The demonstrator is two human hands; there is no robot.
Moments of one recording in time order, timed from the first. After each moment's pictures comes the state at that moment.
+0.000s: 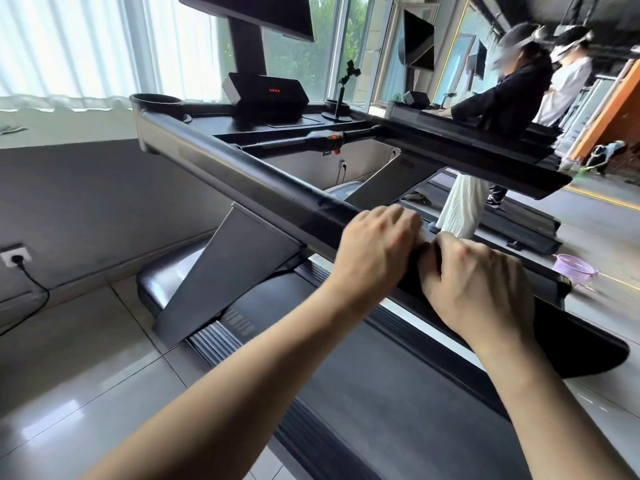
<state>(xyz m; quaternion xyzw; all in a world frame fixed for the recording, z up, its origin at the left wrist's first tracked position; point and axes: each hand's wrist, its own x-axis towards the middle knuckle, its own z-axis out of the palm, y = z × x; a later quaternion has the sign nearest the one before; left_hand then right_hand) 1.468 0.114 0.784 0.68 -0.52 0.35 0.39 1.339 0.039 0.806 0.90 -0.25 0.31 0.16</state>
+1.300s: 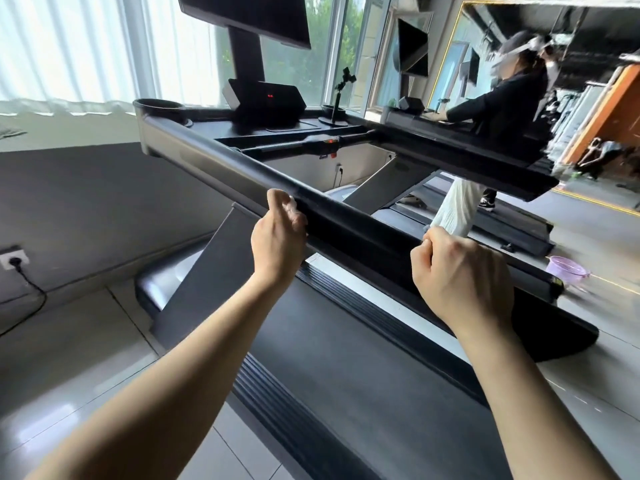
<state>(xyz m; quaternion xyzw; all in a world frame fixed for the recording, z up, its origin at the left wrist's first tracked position) 1.556 0.159 0.737 0.77 -0.23 0.25 0.54 1.339 0.038 0.802 0.88 -0.26 0.36 0.18</state>
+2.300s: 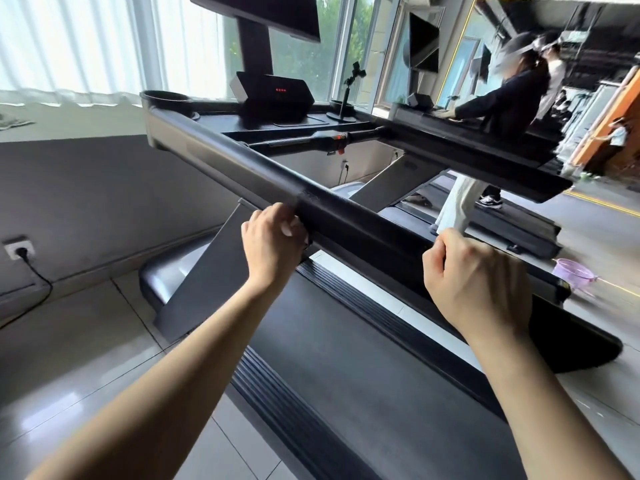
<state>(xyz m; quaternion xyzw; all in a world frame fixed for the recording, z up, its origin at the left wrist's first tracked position) 1.574 0.177 0.721 0.80 -0.22 0.28 0.49 1.339 0.042 0.803 0.87 -0.26 0.36 0.19</state>
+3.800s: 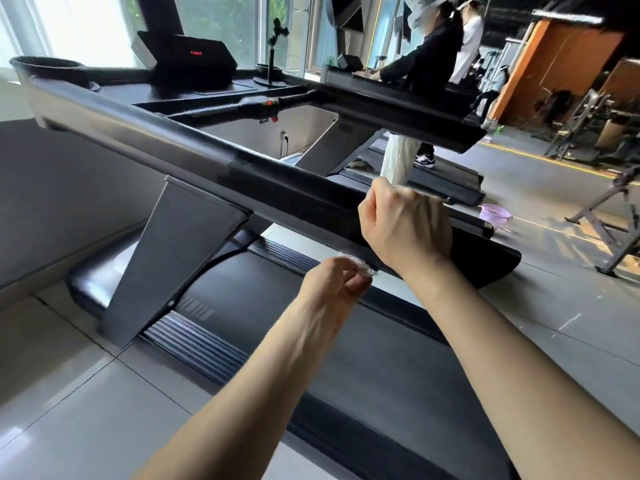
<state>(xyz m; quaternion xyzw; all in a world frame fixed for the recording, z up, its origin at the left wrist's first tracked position) 1.399 0.116 0.721 0.41 0.00 -0.49 0.77 1.342 0.040 0.799 0.86 -0.25 0.39 0.21</state>
